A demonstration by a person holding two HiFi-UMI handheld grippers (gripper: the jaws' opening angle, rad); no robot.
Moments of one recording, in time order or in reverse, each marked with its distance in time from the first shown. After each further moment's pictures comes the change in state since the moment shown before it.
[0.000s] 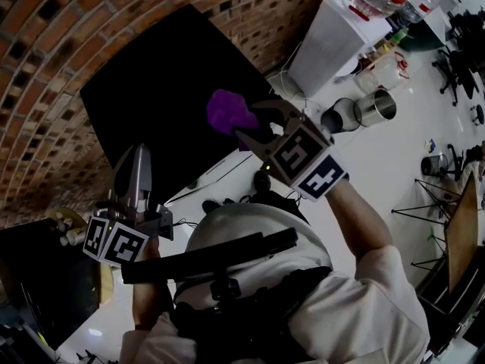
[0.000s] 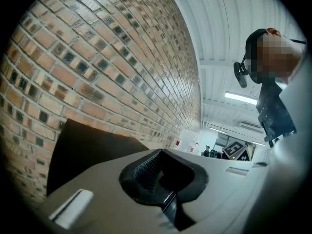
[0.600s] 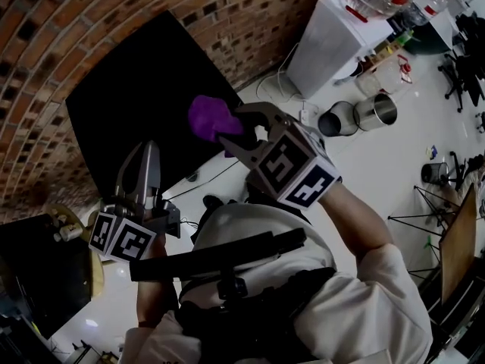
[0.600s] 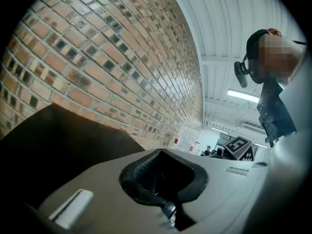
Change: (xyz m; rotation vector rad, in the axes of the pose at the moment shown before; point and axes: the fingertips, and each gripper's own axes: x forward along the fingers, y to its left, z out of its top) left arm 0.063 -0.052 -0.034 -0.018 0.013 0.018; right arm -0.023 -0.031 -0.012 -0.051 -0.046 0.090
